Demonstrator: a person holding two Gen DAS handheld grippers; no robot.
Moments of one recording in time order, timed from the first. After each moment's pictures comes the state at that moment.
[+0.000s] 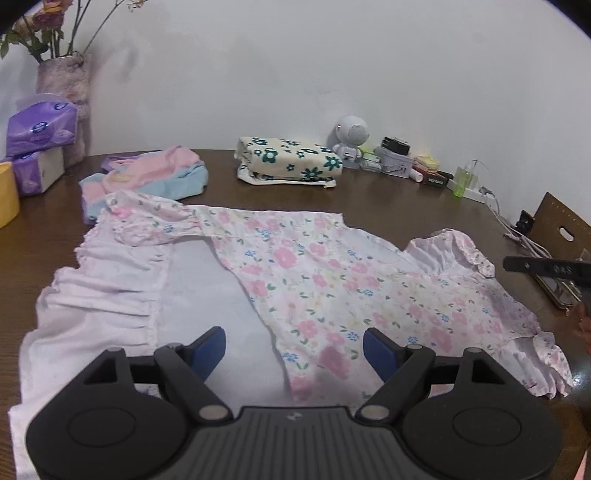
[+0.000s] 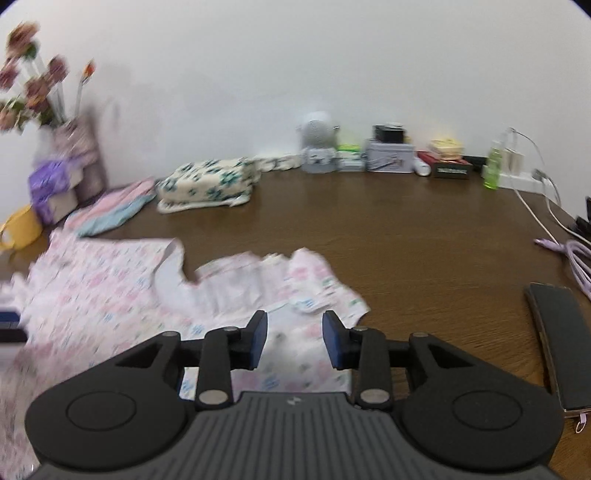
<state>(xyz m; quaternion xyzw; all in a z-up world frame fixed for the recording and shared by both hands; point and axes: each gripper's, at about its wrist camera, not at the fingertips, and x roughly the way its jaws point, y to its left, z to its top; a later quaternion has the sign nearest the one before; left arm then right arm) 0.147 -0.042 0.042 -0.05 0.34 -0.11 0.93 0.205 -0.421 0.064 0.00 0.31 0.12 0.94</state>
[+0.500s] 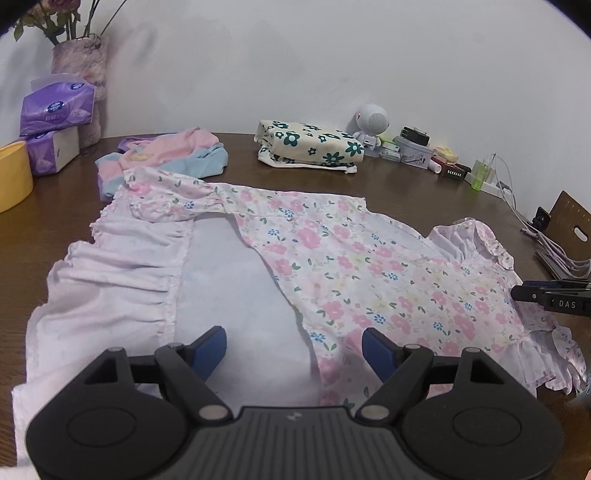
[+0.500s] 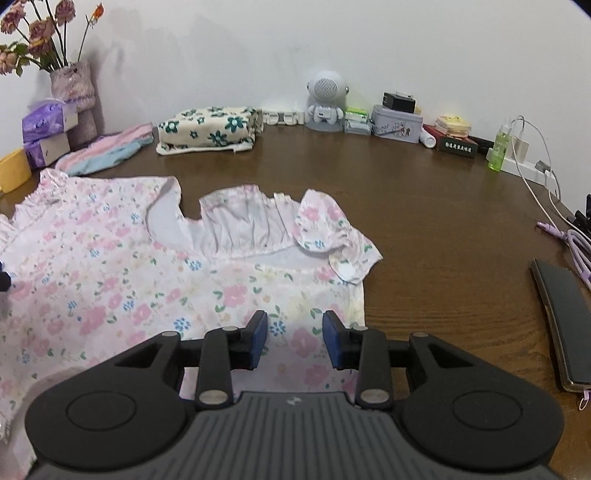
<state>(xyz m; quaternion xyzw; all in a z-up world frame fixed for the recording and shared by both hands) 0.148 -0.034 0.028 -0.06 0.35 -0.09 0.93 0.200 -0.403 0.032 -0.05 0.35 0.10 0.93</state>
